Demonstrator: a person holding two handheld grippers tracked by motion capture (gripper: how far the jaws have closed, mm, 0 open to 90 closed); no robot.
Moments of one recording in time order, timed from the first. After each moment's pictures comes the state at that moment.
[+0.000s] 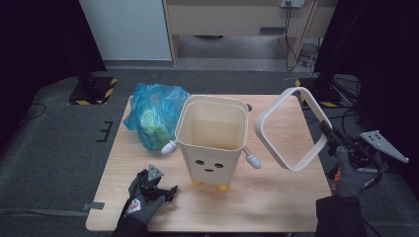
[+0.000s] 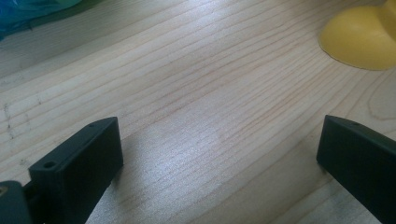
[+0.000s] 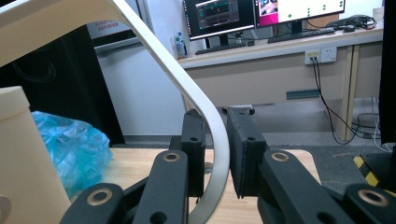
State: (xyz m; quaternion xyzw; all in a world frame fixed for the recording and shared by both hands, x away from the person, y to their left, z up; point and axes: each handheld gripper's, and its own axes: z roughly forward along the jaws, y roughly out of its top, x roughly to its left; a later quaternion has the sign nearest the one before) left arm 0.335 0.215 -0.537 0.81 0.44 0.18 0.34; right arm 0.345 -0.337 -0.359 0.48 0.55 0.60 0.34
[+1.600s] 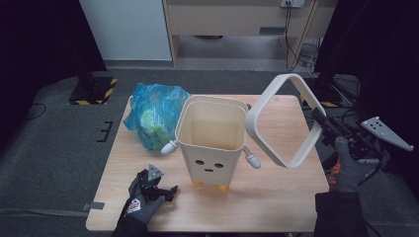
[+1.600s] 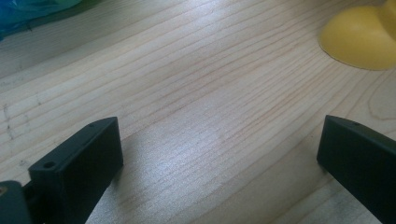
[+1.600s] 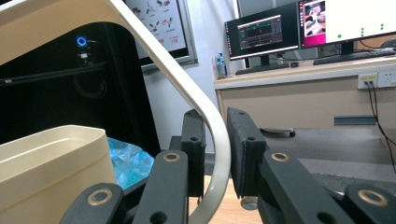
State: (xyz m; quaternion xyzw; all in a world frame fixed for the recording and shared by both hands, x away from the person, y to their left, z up) left arm 0.336 0.215 -0.537 0.81 0.44 0.18 0.34; right arm 0.347 -0.310 -0.314 0.41 0.55 0.66 0.31
